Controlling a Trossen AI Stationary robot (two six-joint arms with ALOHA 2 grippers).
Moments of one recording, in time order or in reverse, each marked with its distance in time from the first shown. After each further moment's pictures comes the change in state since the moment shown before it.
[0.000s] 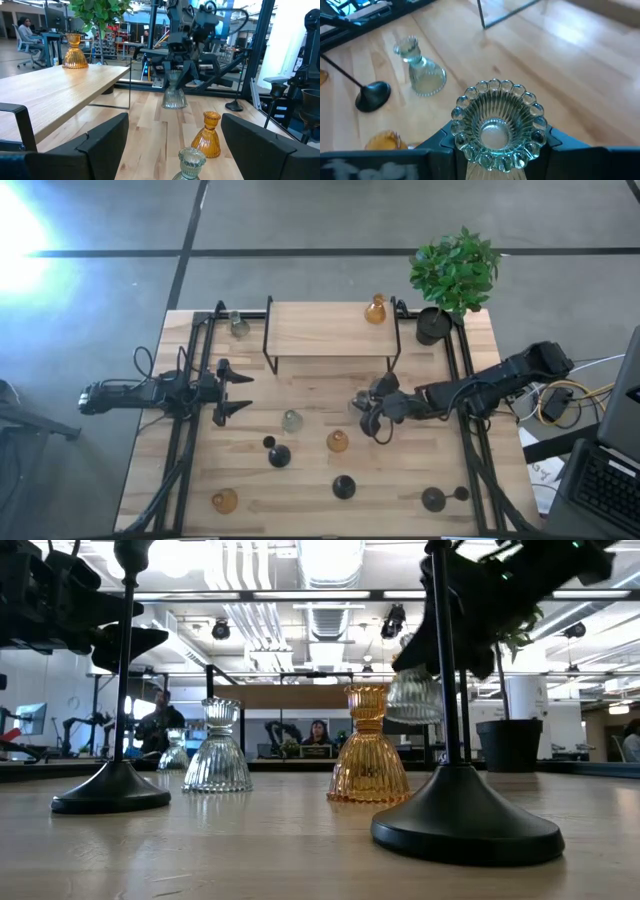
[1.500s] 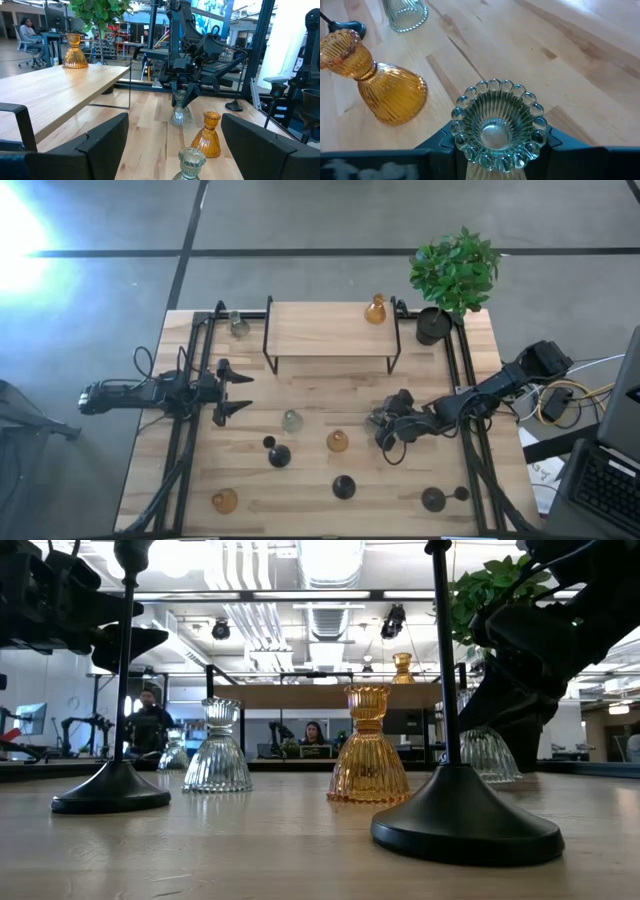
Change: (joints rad) left arm 0.000 0.000 0.000 0.000 0.000 0.000; right arm 0.153 0.013 -0.216 0.039 0.060 0.210
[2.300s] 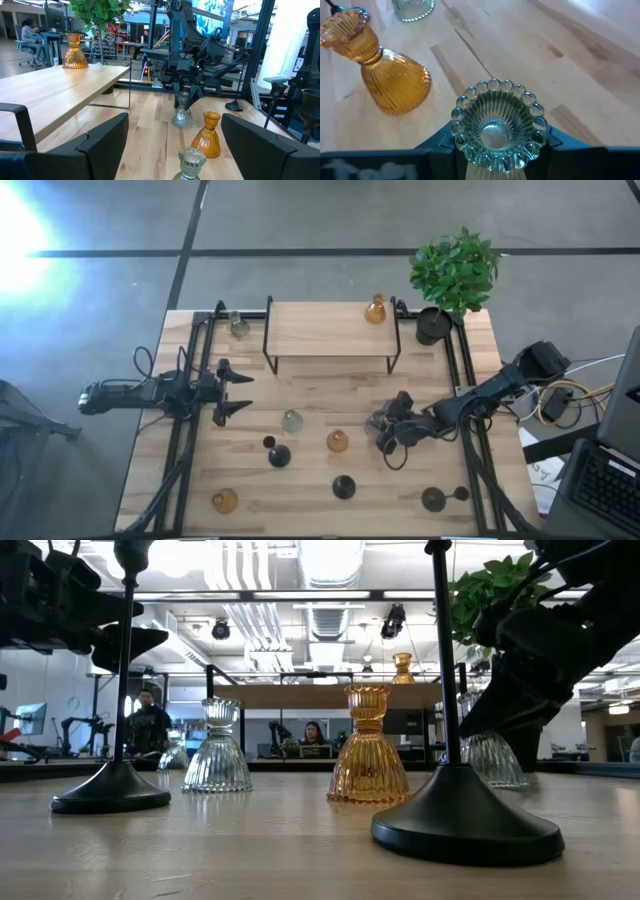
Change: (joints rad) left arm 0.000 0.000 0.000 0.000 0.000 0.000; right arm 0.029 0.028 0.002 0.004 0.008 -0.037
